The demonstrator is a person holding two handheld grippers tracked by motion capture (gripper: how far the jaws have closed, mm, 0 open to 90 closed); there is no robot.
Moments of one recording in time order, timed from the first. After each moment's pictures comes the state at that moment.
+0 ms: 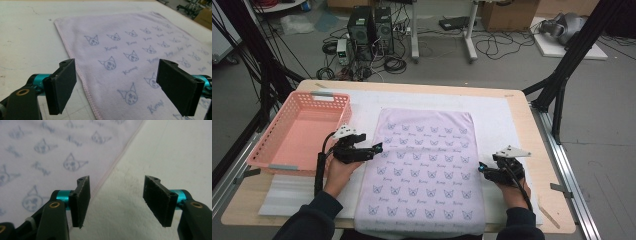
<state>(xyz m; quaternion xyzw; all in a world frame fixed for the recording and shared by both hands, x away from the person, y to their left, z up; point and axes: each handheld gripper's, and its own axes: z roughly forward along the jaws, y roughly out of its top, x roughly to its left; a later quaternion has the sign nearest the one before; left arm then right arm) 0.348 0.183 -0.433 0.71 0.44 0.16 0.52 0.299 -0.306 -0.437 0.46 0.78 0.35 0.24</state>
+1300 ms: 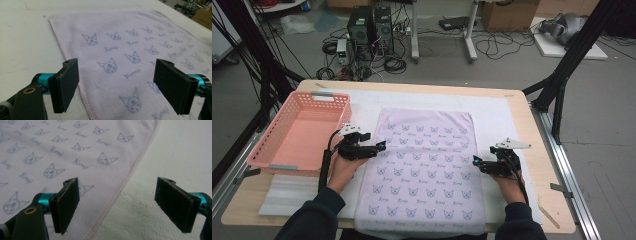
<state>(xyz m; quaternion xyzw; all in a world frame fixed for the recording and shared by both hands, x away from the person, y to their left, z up) 0.364 0.172 -0.440 0.73 0.44 0.14 0.51 0.325 -0.304 -0.438 0.46 0.76 0.41 0.20</state>
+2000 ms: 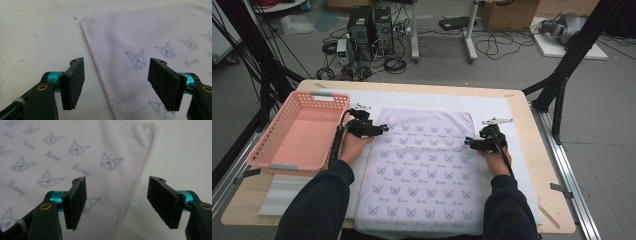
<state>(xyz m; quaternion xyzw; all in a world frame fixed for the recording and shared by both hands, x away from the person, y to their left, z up) 0.442 0.161 -0.445 0.74 0.51 0.16 0.40 0.402 -0.280 -0.437 0.49 0.77 0.36 0.18</state>
